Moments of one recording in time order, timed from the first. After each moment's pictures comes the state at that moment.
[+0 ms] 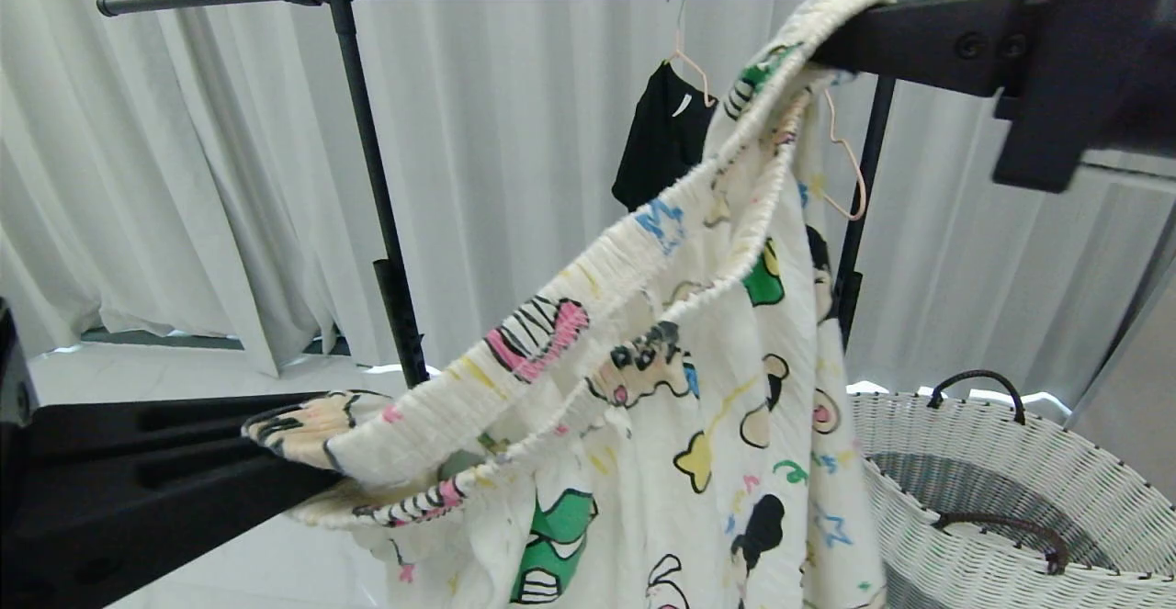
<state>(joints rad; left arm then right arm) -1.23 1.08 -1.09 0.33 0.36 0.02 1.06 1.41 -1.45 0.01 -0.13 -0.12</state>
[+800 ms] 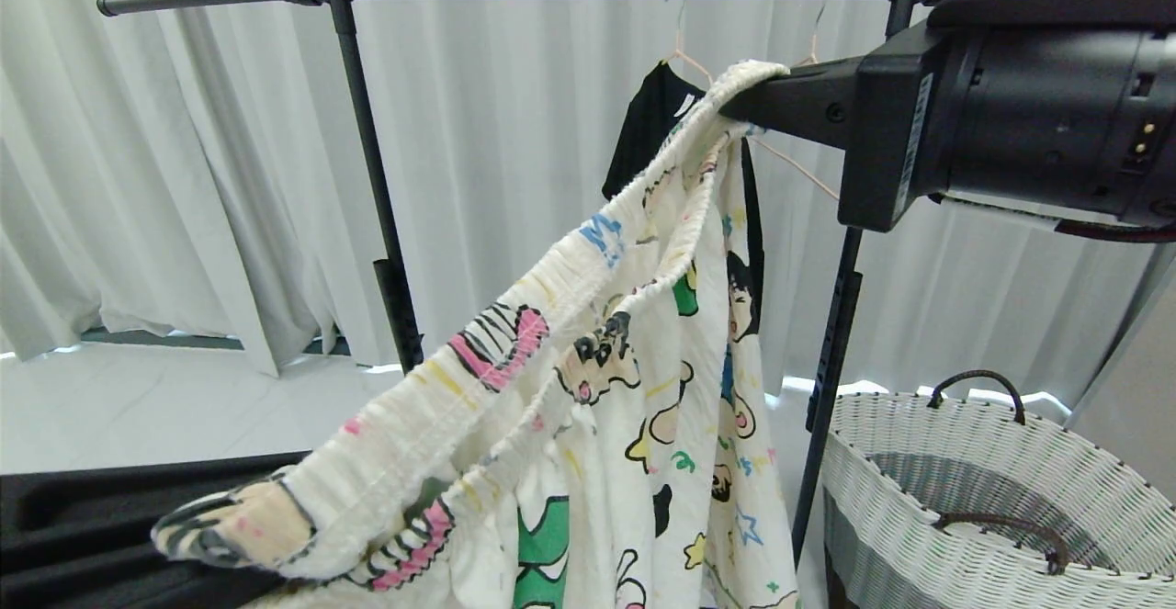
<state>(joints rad) -1.38 1.06 -1.09 0.33 0.42 0.19 1.03 1.49 -1.44 -0.03 -0.13 -0.12</state>
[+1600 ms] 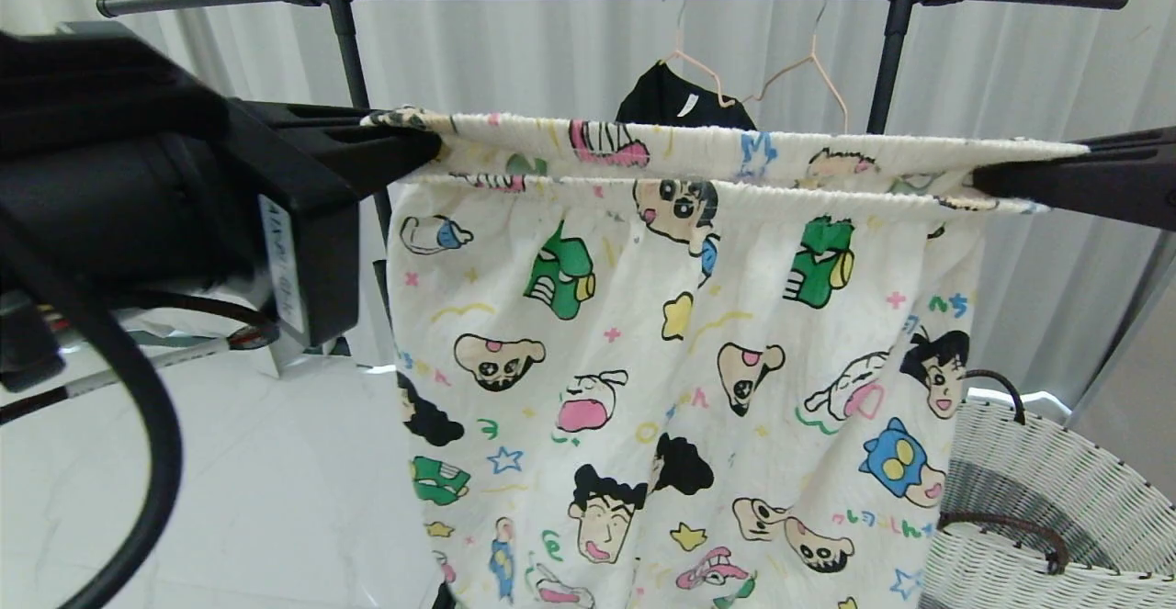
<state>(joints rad) -0.94 1.26 -1.13 -0.07 0.46 0.41 0.90 1.21 -1.35 0.33 -0.10 -0.16</state>
